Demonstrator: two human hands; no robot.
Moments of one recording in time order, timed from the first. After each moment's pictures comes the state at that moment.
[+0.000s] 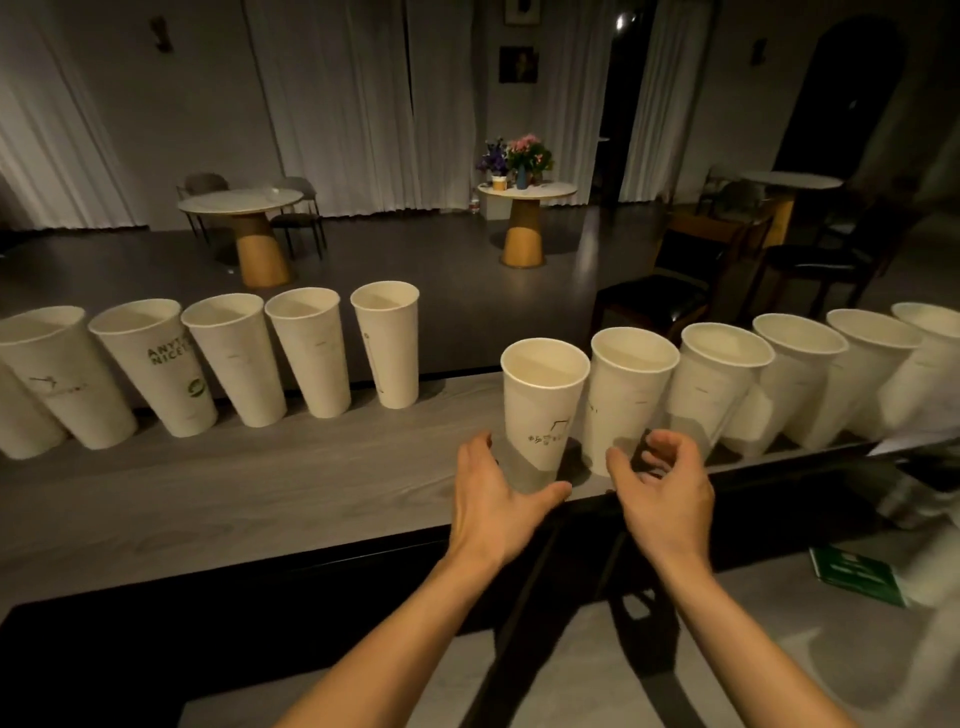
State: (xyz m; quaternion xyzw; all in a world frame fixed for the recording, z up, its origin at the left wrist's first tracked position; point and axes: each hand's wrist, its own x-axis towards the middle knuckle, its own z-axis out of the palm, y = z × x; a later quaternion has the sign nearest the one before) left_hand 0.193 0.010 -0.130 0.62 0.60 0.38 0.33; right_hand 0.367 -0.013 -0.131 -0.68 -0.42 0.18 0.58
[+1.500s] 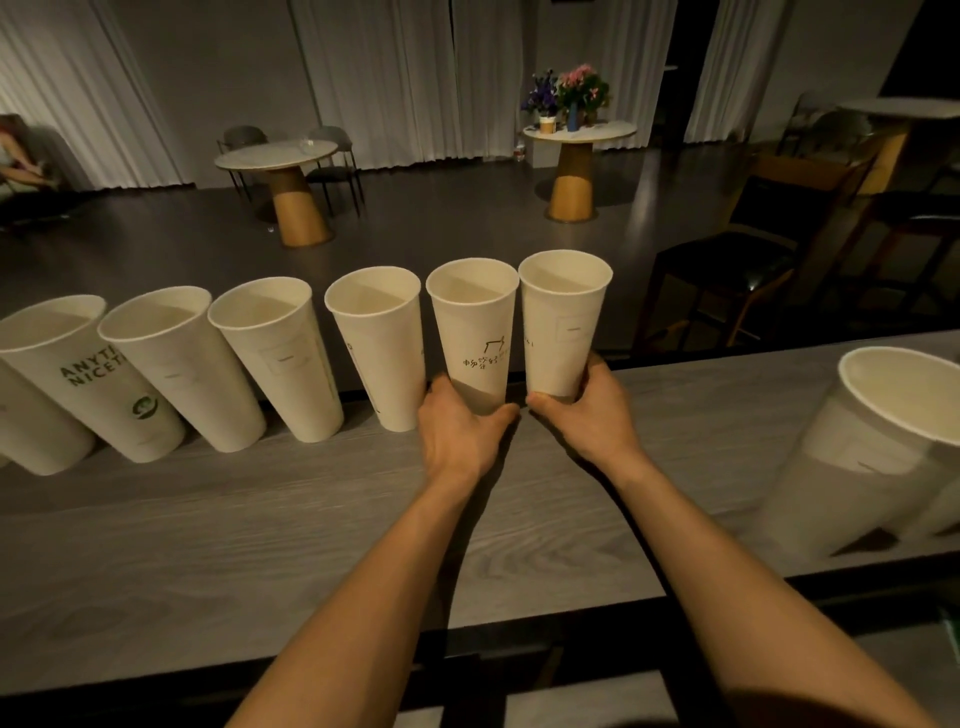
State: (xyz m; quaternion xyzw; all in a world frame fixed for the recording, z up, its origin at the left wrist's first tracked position) left_hand 0.170 0.200 -0.152 0.52 0.69 0.45 0.23; right_hand 0.331 0.217 -0.156 -0.62 -0.58 0.29 0.44
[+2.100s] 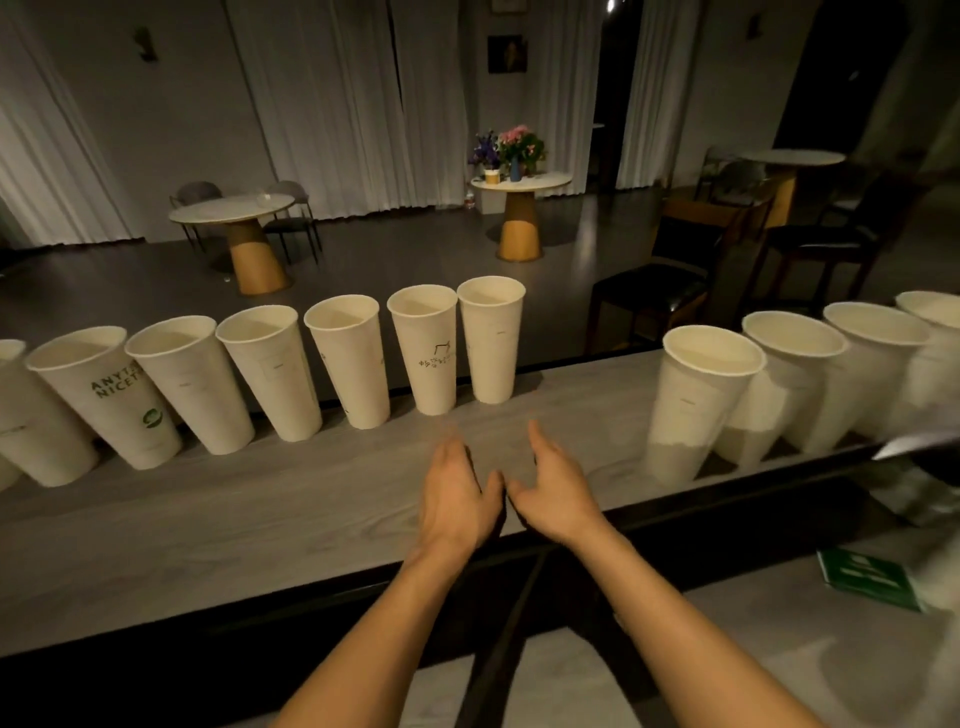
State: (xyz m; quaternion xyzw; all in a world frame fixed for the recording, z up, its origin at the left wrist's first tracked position) left_hand 0.201 0.073 -0.157 0.68 0.63 0.32 0.19; right_hand 0.343 0.077 -0.160 -0.64 -0.63 0.31 0.31
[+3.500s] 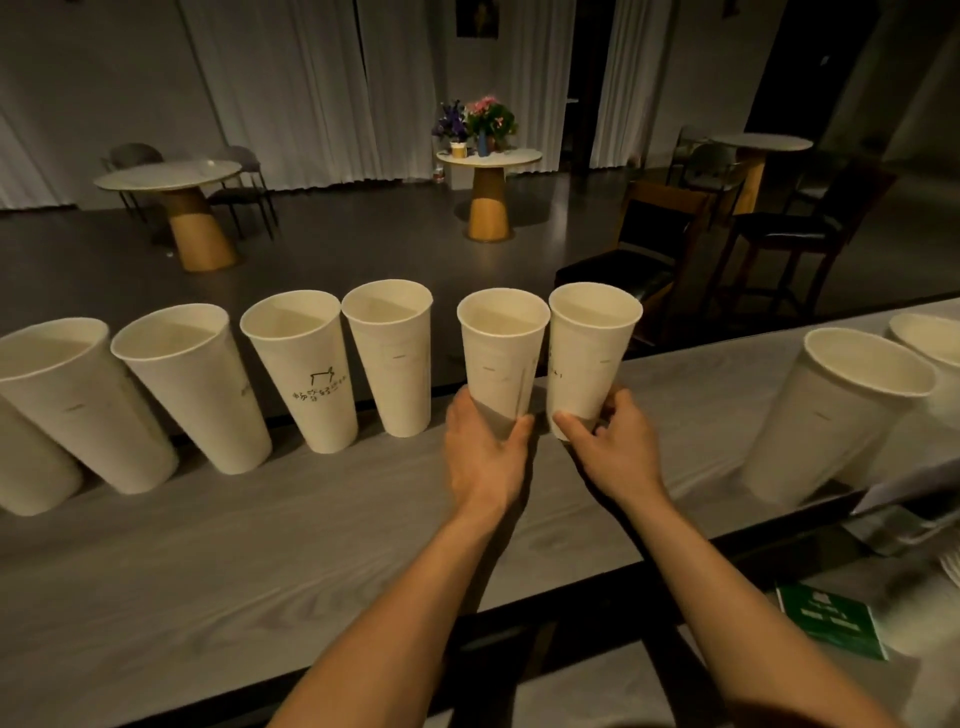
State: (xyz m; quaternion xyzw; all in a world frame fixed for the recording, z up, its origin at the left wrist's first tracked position) left_hand 0.354 0.175 -0.143 0.56 0.60 0.48 0.30; right_hand 0.506 0.167 -0.150 -0.70 -0.49 0.21 0.48
